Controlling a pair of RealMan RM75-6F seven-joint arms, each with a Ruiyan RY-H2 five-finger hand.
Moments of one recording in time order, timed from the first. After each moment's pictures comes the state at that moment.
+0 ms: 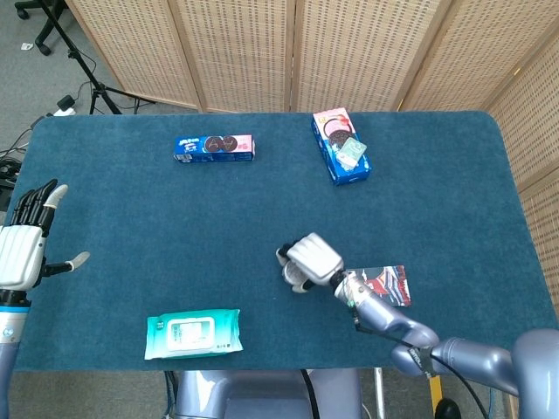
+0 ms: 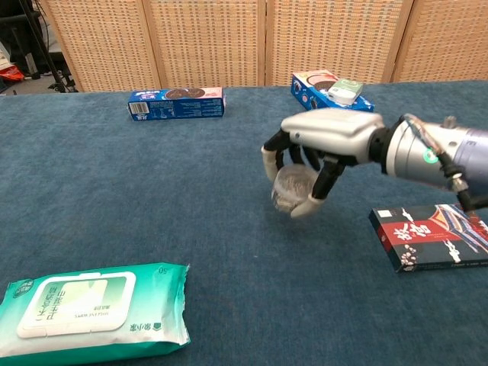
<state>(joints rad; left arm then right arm) -0.30 -1.11 -0.15 -1.68 1.39 1.43 -0.05 0.84 -1.55 0.17 -1.39 -1.43 0.85 -0.10</state>
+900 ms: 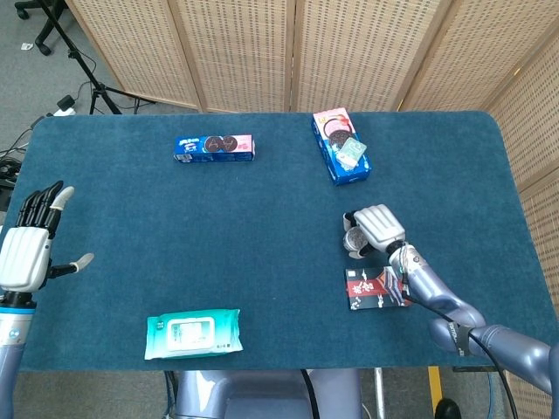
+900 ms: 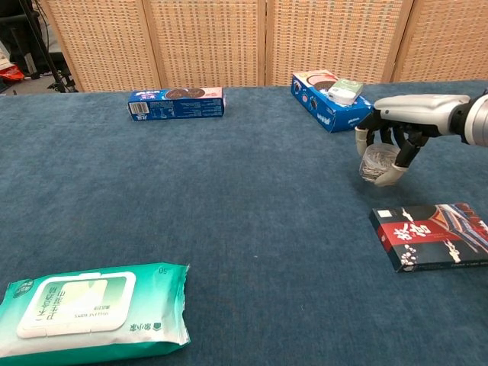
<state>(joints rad) -0.29 -1.13 -0.16 -1.69 1.41 1.44 -0.01 0.80 -1.44 0.17 -1.23 -1.26 0.72 0.01</state>
